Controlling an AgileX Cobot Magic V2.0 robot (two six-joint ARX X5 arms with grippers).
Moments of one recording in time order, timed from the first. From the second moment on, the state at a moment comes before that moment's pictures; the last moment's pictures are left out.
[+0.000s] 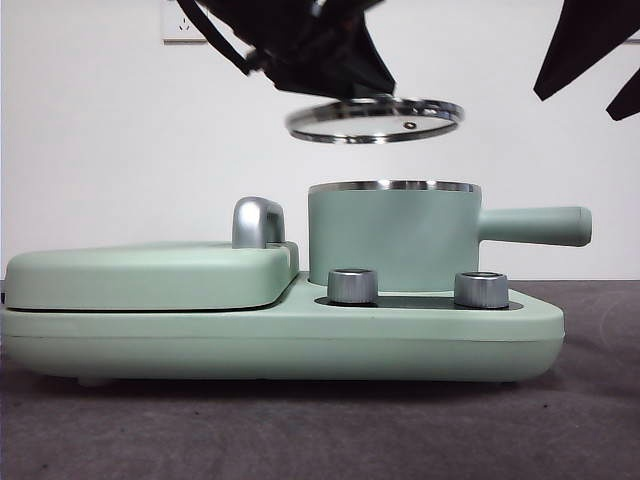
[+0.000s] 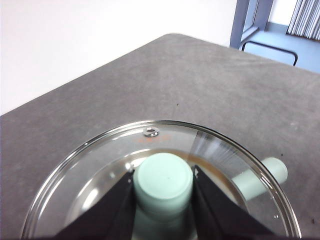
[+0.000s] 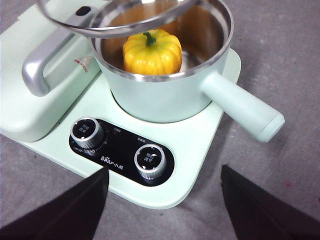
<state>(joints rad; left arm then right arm) -0.69 1.61 1.21 0.13 0.19 0.09 0.69 0.70 0.69 -0.58 0.13 0.25</state>
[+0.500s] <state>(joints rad) -0.69 1.75 1.21 0.26 0.19 0.06 0.69 0.70 0.69 -0.58 0.13 0.25</state>
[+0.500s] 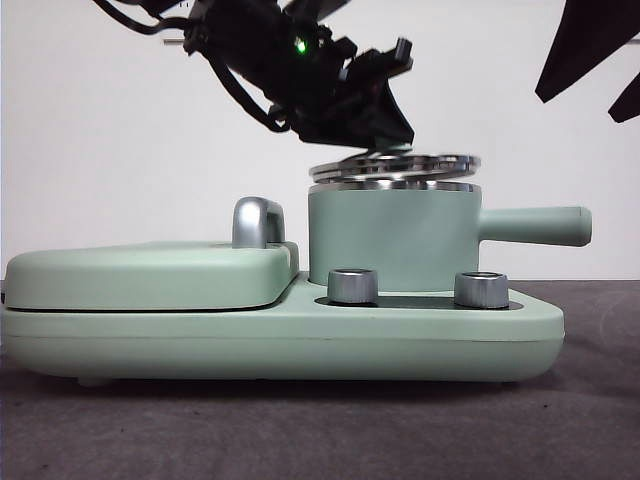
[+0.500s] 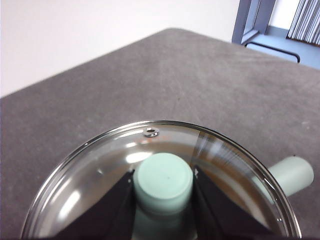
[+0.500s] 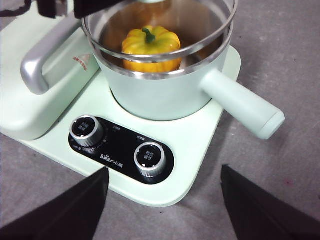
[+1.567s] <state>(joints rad) -0.70 1.77 1.22 0.24 0.16 0.08 0.69 0.70 0.69 -0.58 0.13 0.25</state>
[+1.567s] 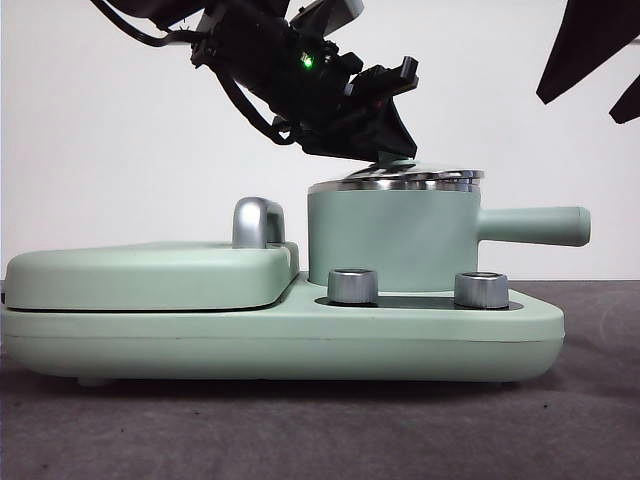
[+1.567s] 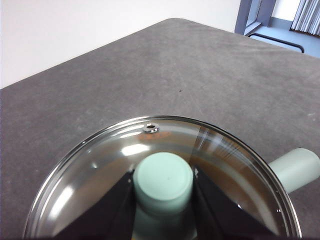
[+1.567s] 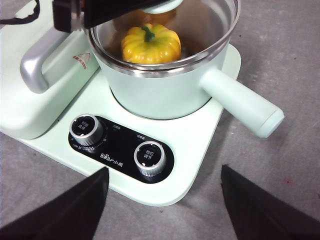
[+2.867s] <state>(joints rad) -0.70 1.76 1.23 0.20 0.14 0.11 0.69 0.70 0.69 -0.59 0.13 0.25</state>
